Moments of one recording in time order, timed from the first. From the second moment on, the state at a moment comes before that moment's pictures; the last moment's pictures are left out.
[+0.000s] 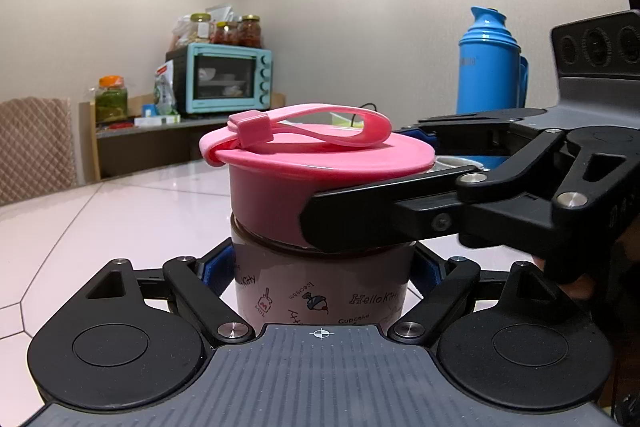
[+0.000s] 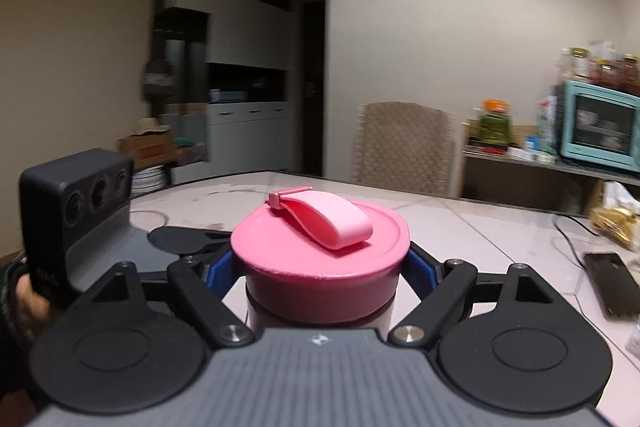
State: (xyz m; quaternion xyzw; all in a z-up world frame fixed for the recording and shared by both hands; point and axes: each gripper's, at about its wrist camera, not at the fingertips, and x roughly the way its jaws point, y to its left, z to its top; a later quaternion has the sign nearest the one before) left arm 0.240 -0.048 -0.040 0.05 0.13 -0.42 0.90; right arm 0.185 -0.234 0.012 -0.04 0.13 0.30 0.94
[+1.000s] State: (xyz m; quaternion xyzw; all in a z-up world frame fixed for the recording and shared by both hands) left arm 0.240 -0.049 -0.040 0.05 0.13 -0.42 0.90; right arm 0.159 -0.227 0.037 -0.01 0.13 0.24 0.96
